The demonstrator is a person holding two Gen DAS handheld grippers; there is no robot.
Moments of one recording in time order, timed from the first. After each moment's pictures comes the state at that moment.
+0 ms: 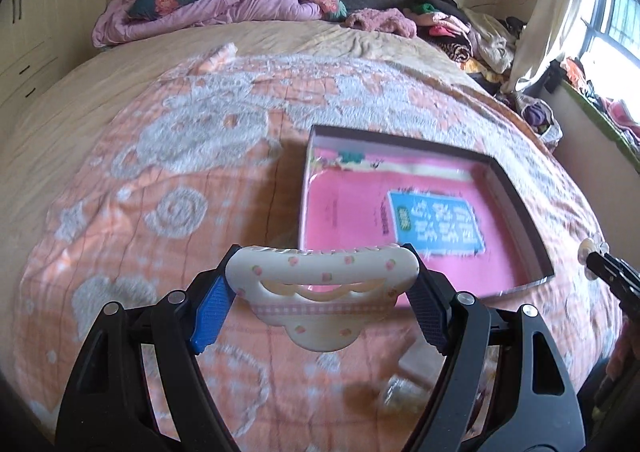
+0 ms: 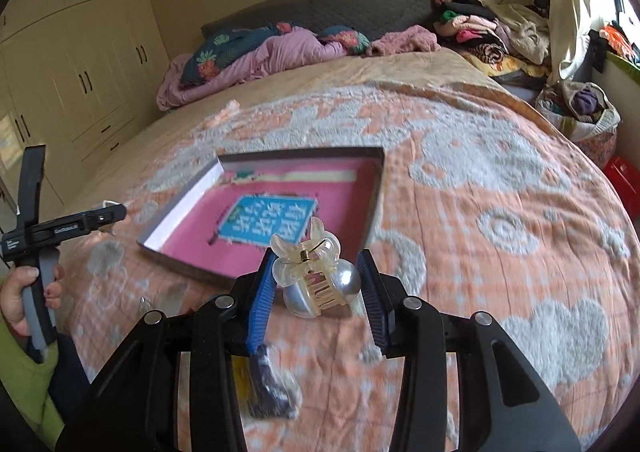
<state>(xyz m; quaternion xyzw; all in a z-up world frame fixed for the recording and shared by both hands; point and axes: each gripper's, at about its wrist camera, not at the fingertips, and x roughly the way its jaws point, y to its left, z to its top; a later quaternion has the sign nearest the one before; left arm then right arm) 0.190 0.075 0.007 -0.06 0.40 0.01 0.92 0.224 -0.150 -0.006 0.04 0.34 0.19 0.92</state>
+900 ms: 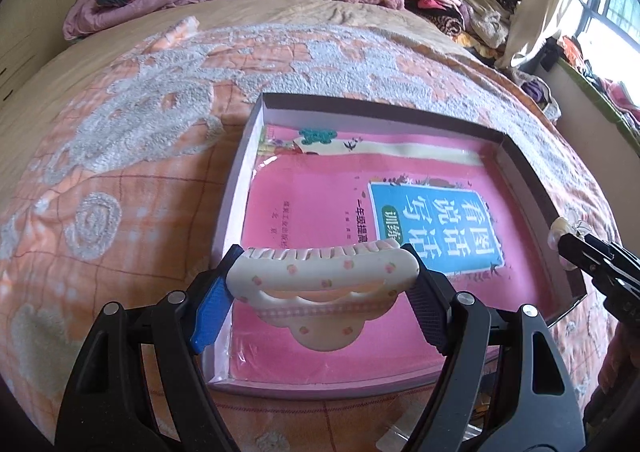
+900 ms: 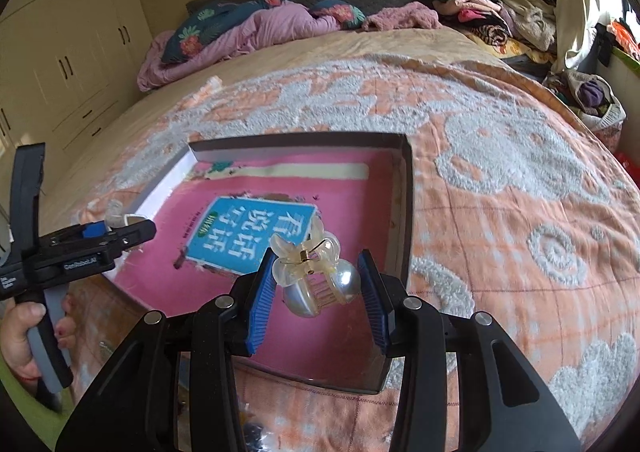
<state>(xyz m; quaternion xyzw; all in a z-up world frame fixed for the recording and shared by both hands) 0.253 0.045 -0.049 -0.05 0.43 -0.01 0.90 0.299 -0.109 -0.052 0.02 0.39 0.16 0.91</state>
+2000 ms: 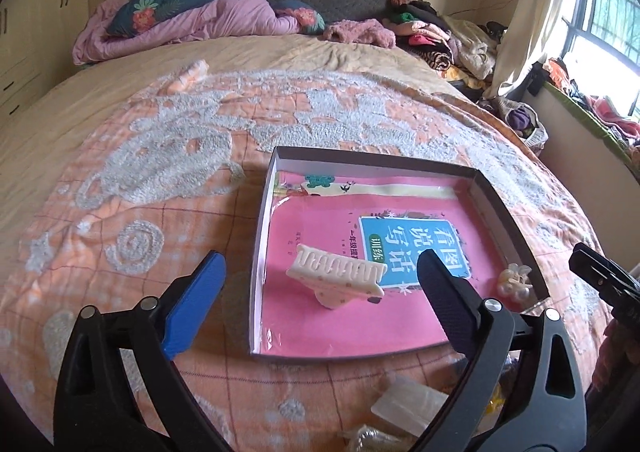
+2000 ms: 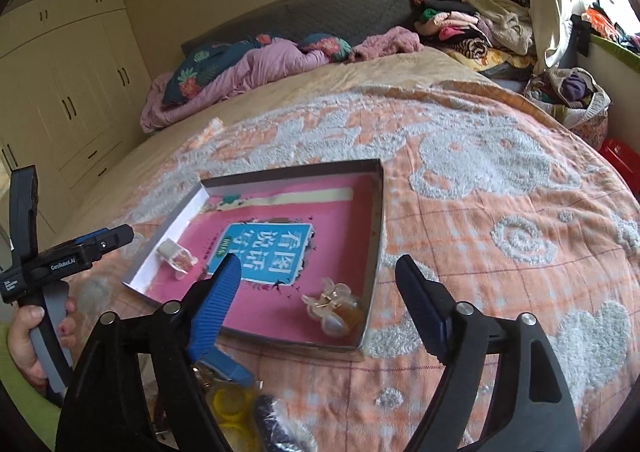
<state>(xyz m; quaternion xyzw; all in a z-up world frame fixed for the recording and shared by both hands) 0.210 0.056 0.003 -0.06 0.37 -0.02 0.93 0.249 -0.140 -0.015 0.08 0.33 0.16 0.93</state>
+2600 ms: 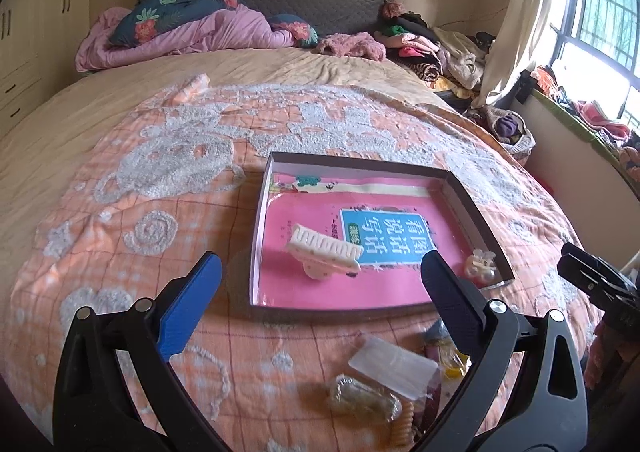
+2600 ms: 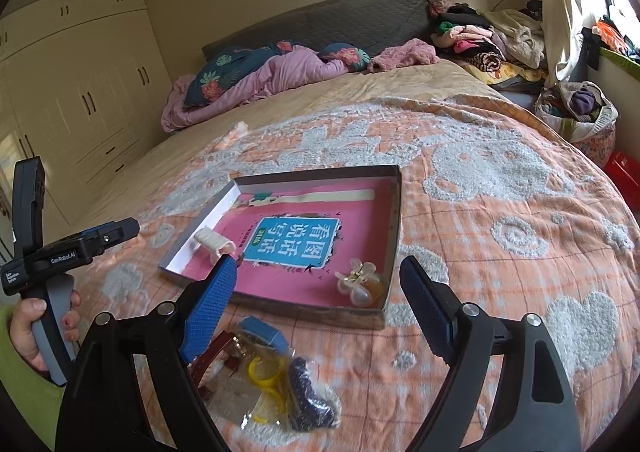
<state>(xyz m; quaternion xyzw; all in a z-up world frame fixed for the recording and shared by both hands) 0.158 0.047 0.026 -0.06 0.35 -0.03 0.94 0.200 -0.134 0.007 0.07 0.31 0.19 0.93</state>
